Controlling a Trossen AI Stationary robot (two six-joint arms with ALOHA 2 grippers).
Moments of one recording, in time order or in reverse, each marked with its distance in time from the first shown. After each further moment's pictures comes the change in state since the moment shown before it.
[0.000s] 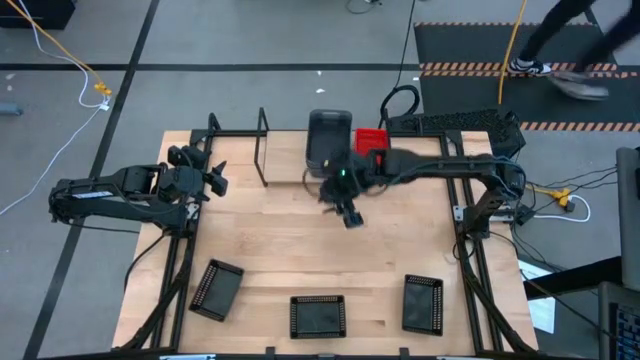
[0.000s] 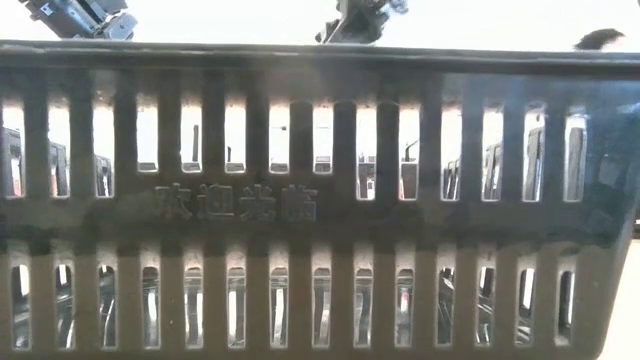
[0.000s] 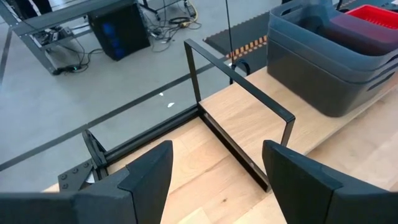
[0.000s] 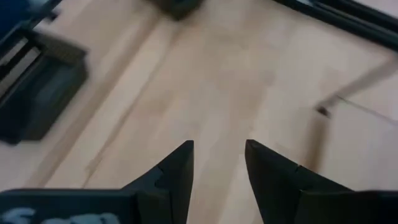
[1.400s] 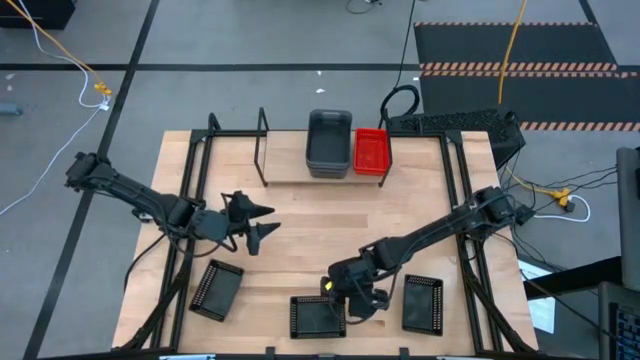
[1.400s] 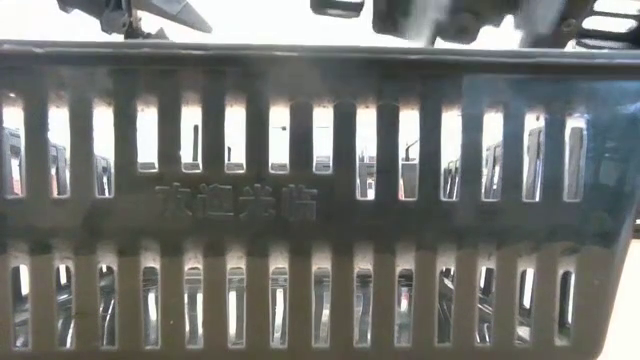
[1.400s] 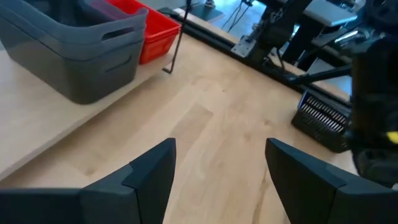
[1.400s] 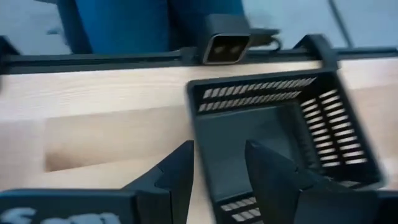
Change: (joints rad) left arm -0.435 0.356 -0.145 0.833 0.225 -0.106; right arm 0.479 0.161 -0.228 0.313 -0.232 -0.460
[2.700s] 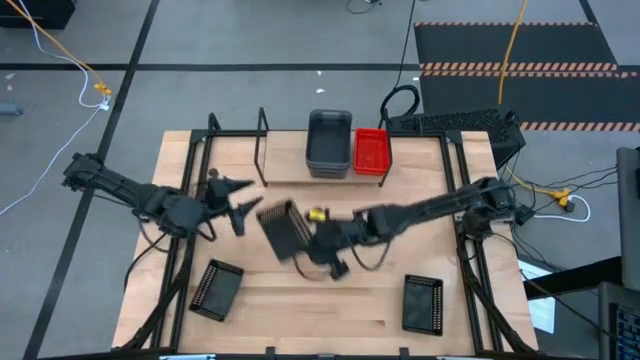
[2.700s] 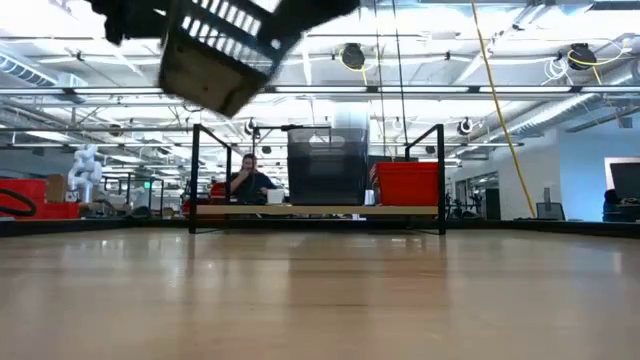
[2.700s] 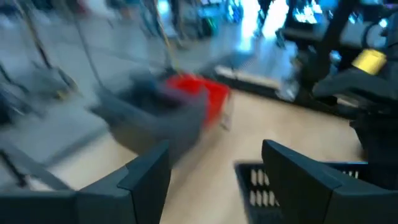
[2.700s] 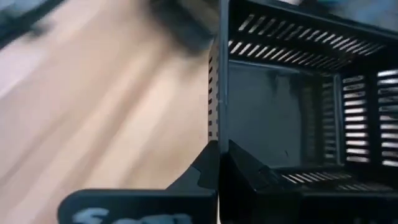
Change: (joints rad) left arm -0.008 -0.213 0.028 -0.104 -0.260 0.344; right arm -0.180 -0.036 0.244 -0.096 0.544 0.538
